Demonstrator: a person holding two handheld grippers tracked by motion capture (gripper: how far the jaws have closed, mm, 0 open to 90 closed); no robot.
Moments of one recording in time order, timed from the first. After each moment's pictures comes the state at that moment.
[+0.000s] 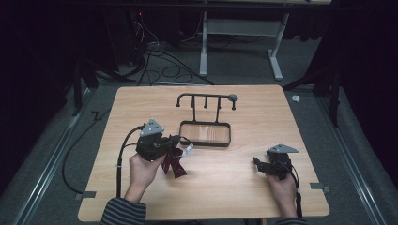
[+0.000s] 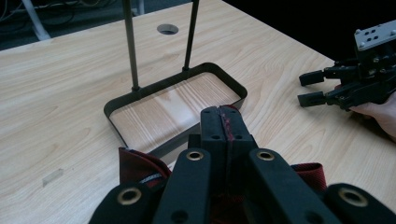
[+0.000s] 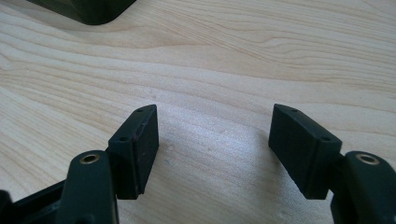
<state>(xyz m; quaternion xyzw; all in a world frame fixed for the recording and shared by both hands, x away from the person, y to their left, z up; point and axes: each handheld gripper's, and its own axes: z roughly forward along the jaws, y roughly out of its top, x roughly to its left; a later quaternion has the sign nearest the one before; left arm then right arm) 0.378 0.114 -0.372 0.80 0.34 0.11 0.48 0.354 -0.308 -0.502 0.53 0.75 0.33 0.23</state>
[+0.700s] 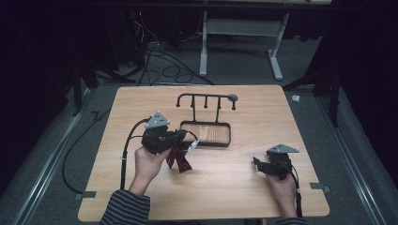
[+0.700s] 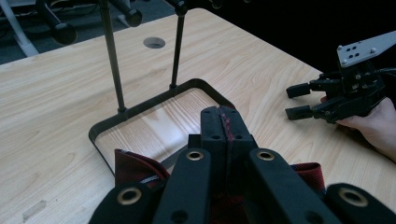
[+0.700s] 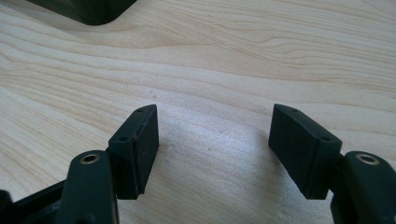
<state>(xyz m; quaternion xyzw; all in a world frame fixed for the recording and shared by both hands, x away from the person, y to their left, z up) 0.392 0.100 -0.360 0.80 0.32 0.10 0.49 0.353 -0.309 -0.502 0.53 0.75 0.33 0.23</state>
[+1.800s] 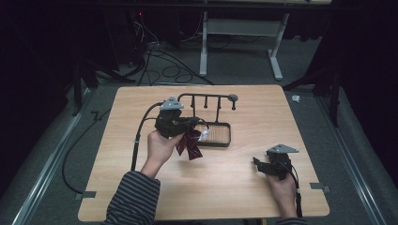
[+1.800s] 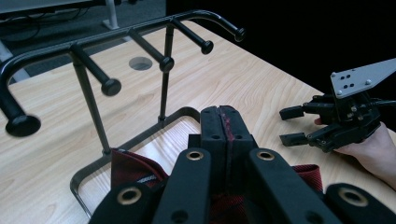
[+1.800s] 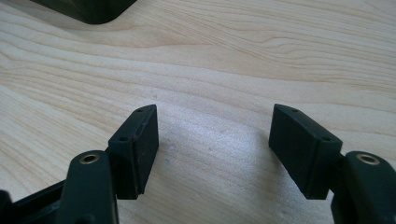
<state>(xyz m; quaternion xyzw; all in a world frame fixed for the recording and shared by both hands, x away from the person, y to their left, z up) 0.428 0.064 -0.339 0.81 0.30 0.09 0.49 0.353 -0.308 -0.502 0.52 0.75 0.33 0.23</state>
